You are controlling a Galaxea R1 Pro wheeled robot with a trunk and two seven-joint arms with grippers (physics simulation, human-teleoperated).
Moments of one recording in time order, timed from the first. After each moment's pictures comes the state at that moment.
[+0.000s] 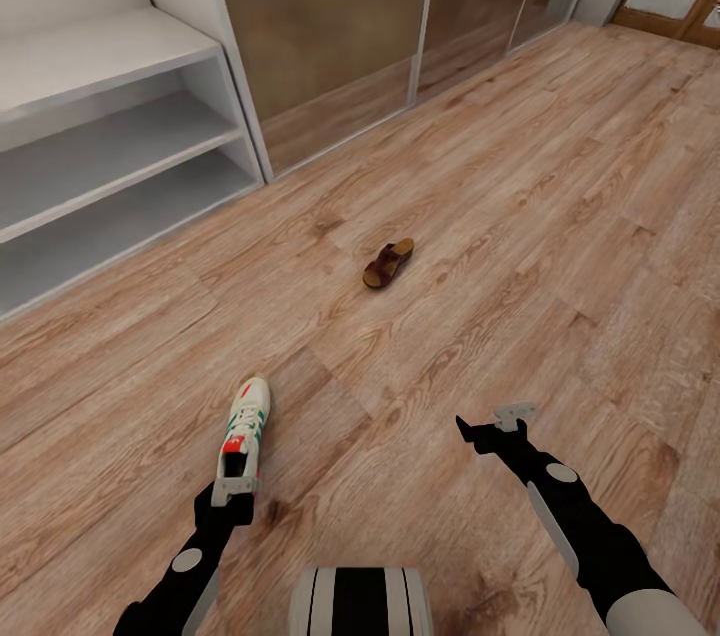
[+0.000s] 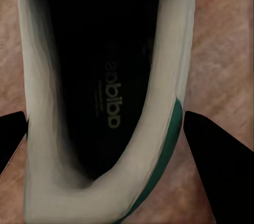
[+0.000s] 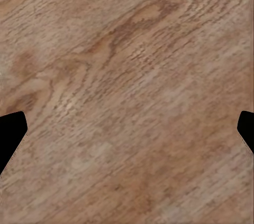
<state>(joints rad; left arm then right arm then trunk) -0.44 -0.02 0.12 -0.54 -0.12 -0.23 0.02 -0.49 -0.16 0.09 -0.94 -0.13 0.10 0.19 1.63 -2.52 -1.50</state>
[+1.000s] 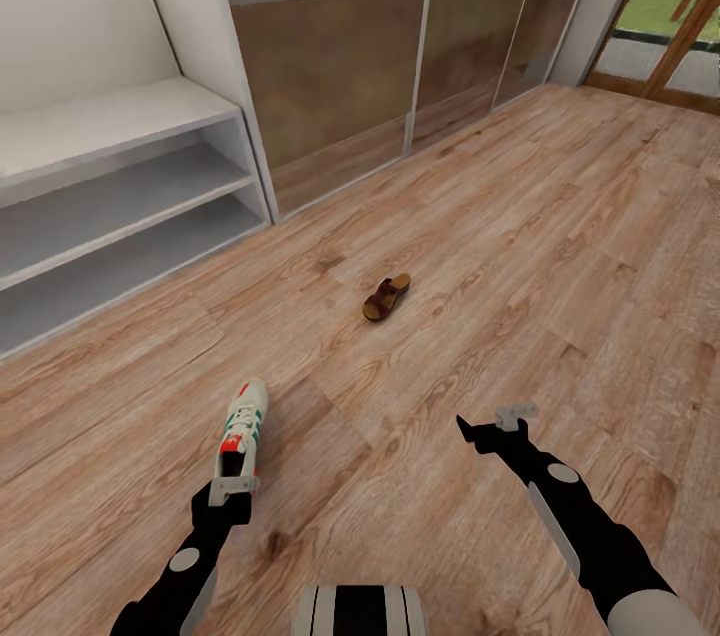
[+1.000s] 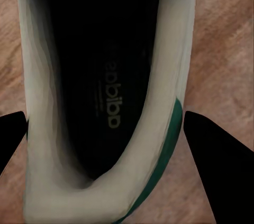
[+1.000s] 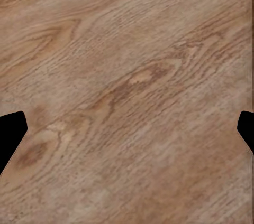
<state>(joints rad) -0.44 -0.01 0.13 -0.54 -0.12 -0.22 0.02 -0.49 -0.17 0.10 -0.94 -0.13 0.10 0.19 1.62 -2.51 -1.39</state>
